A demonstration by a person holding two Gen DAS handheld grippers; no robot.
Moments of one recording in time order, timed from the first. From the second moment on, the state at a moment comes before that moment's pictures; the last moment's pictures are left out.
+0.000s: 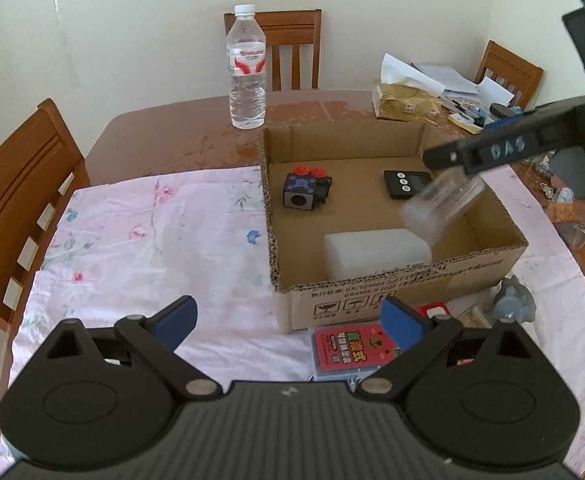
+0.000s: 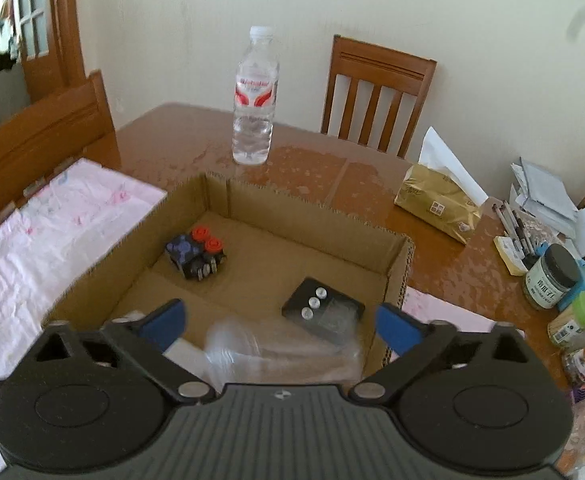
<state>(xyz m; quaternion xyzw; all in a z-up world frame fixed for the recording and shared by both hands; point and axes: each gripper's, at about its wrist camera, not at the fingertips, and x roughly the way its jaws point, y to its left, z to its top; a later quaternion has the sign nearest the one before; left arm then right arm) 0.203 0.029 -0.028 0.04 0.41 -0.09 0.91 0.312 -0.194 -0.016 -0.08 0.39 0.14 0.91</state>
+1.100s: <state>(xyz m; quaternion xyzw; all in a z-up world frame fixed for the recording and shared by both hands) 0.195 0.009 -0.077 0.07 0.47 -0.12 0.87 0.191 -0.229 -0.056 -0.03 0.44 0.04 0.90</state>
